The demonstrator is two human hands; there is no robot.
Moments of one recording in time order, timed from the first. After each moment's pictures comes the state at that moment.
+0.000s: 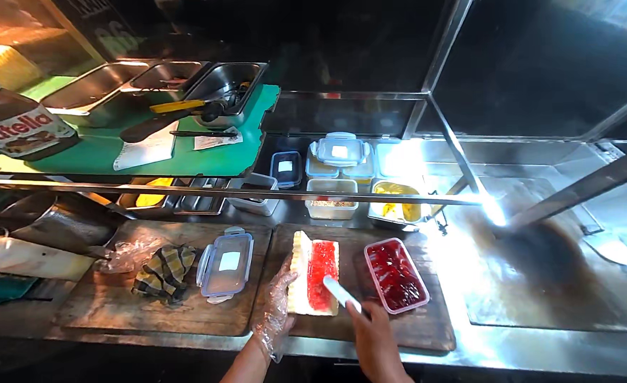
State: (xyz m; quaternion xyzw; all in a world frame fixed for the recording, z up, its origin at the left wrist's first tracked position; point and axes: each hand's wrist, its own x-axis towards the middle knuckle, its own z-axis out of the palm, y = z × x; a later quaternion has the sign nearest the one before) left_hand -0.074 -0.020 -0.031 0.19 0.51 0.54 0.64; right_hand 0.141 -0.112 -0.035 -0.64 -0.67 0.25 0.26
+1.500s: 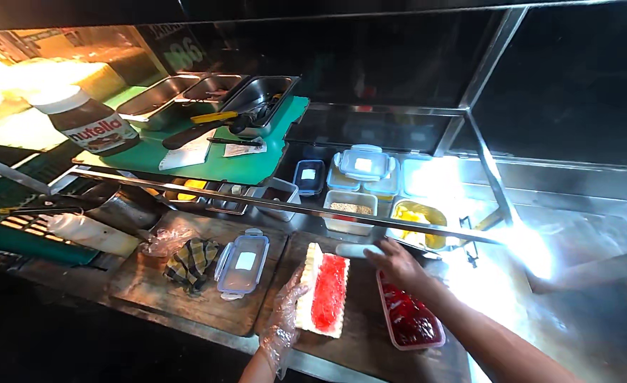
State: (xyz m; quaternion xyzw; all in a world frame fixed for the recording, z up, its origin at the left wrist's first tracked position) left_hand -0.057 -0.019 -0.022 0.21 0.56 0.55 0.59; right_hand 0.227 0.125 -0.062 -0.34 -0.91 0.18 0.17
